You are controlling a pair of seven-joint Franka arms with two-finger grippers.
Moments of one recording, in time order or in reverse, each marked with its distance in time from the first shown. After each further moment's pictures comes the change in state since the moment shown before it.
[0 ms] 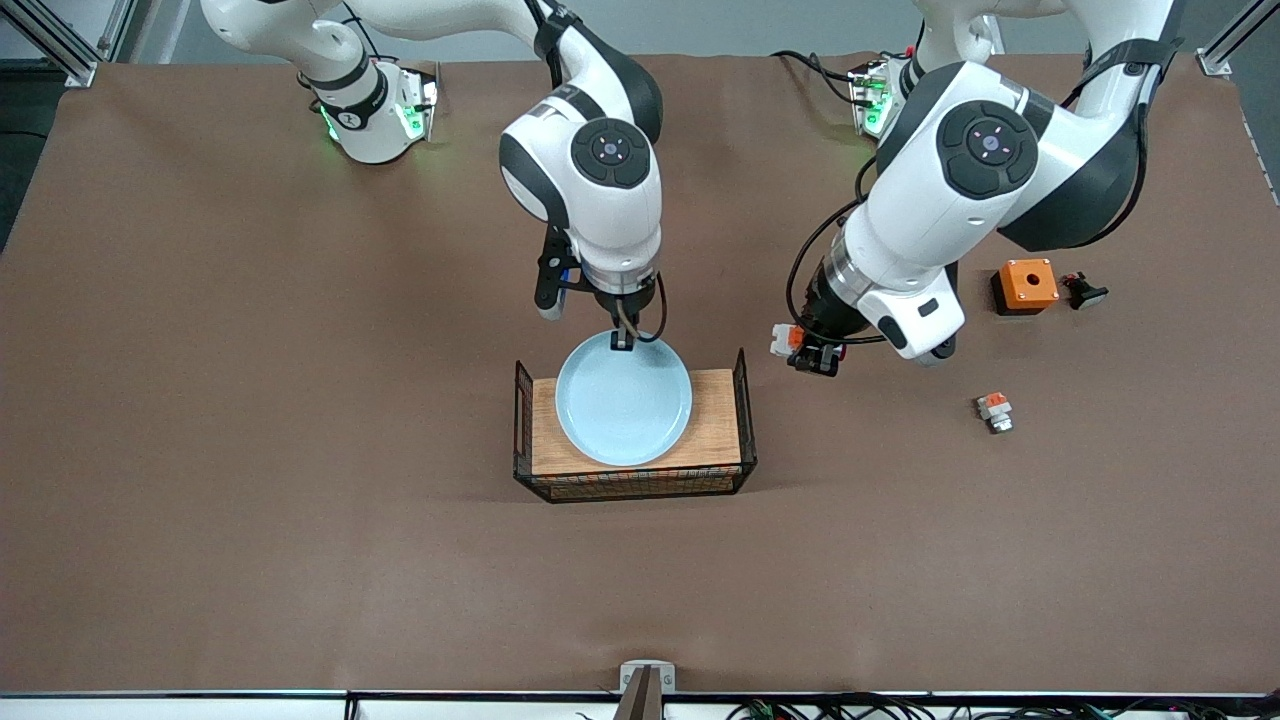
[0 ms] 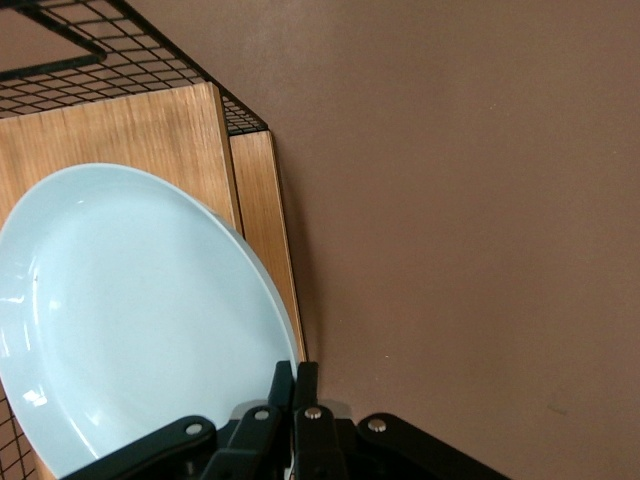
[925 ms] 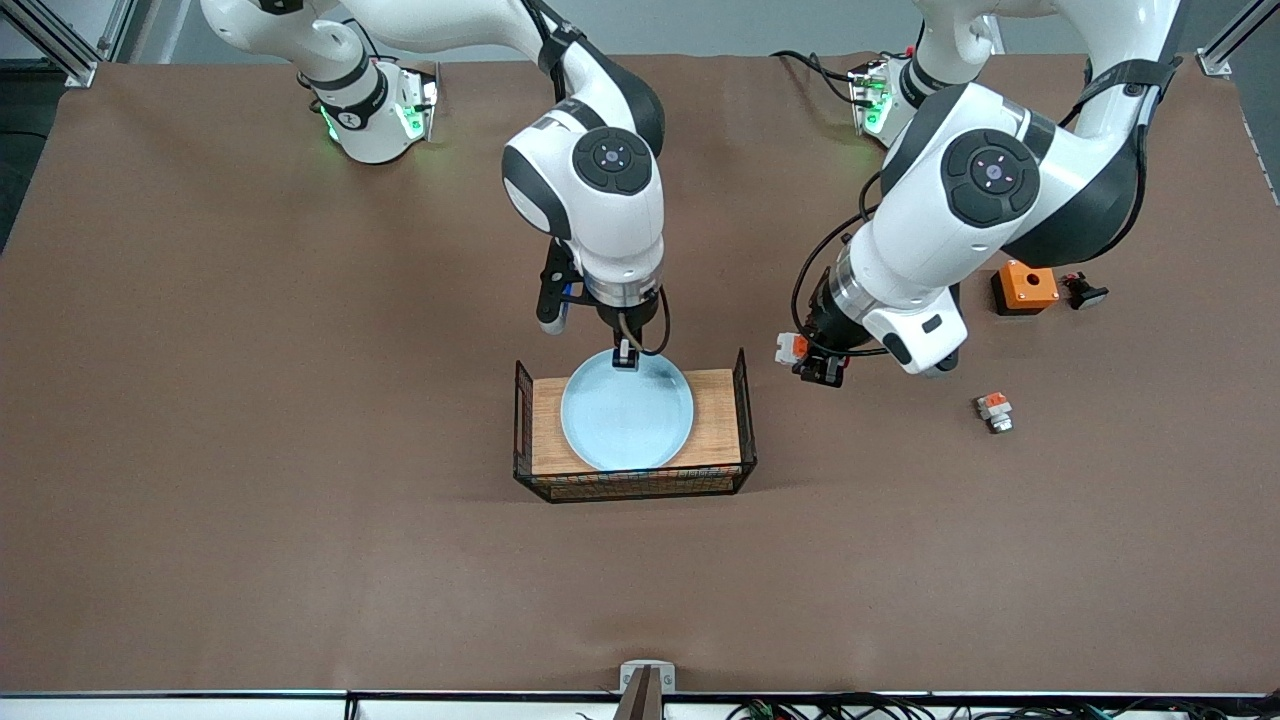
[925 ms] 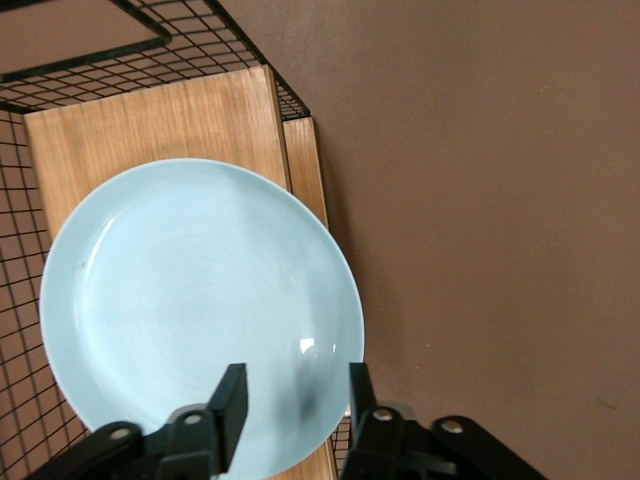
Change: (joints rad) left arm 0.015 0.017 0.002 0.000 0.000 0.000 0.000; right arm -0.001 0.028 -0.014 0.051 -0.026 0.036 0.002
